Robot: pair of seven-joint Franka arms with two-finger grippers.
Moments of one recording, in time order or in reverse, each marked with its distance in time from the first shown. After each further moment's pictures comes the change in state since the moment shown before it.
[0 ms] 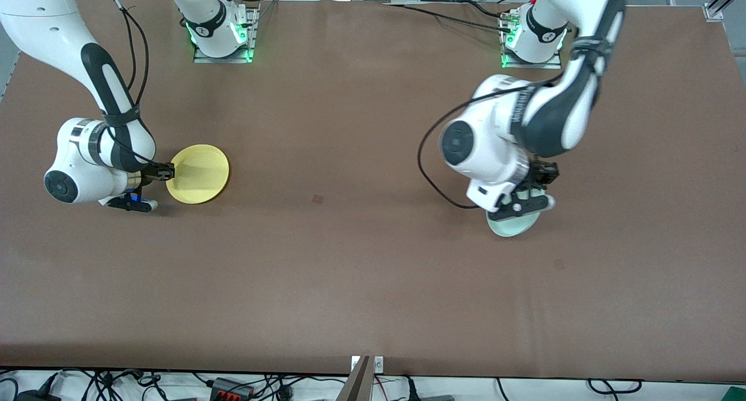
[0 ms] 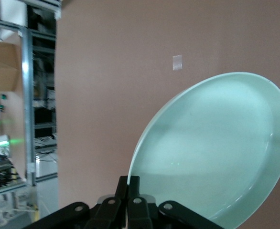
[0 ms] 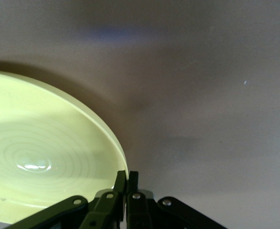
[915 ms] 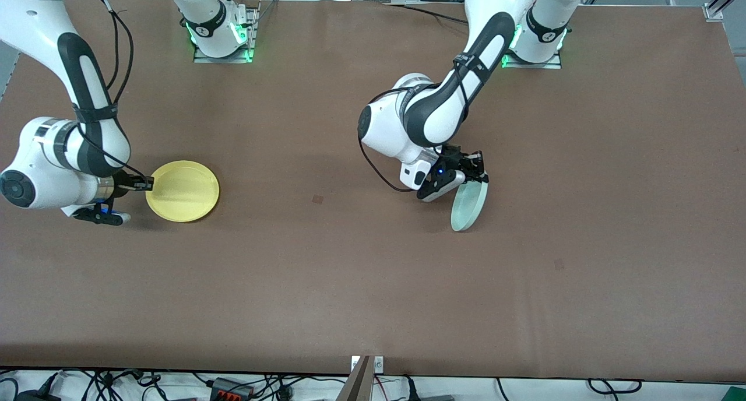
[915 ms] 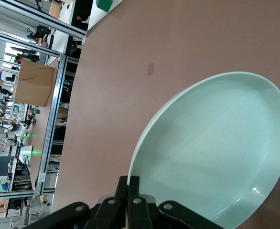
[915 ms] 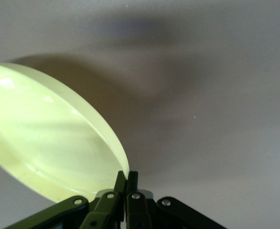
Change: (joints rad) left arm -0.221 0.161 0.008 0.002 0.101 -0.019 -0.353; right arm -0.015 -0.035 0.000 0.166 0.000 -0.101 -0.002
